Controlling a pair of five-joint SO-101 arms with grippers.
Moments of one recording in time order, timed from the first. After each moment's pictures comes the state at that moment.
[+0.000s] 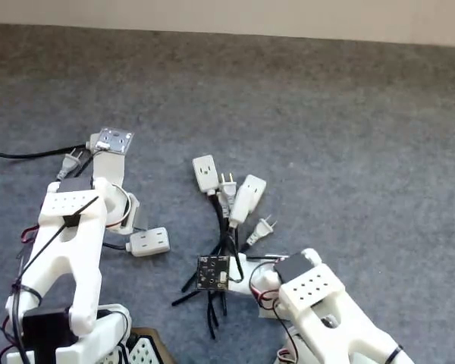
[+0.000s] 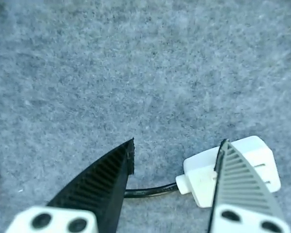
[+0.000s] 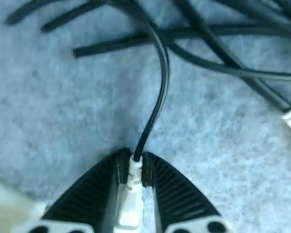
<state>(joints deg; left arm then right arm) -13.2 -18.5 48.7 56.2 -14.1 -36.3 -45.9 77.6 60.4 58.9</state>
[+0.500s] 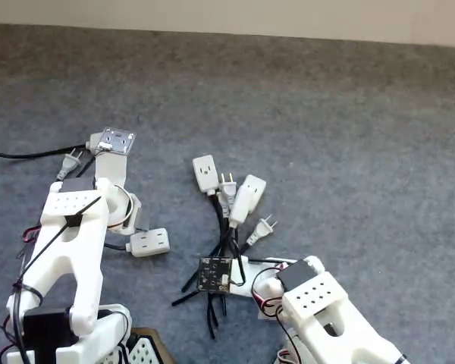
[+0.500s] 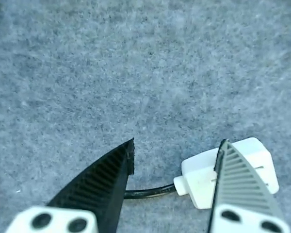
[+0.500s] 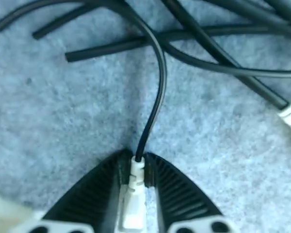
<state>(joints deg) -12.5 -18.5 49.0 56.1 -14.0 -36.3 -46.6 80.1 60.1 57.9</state>
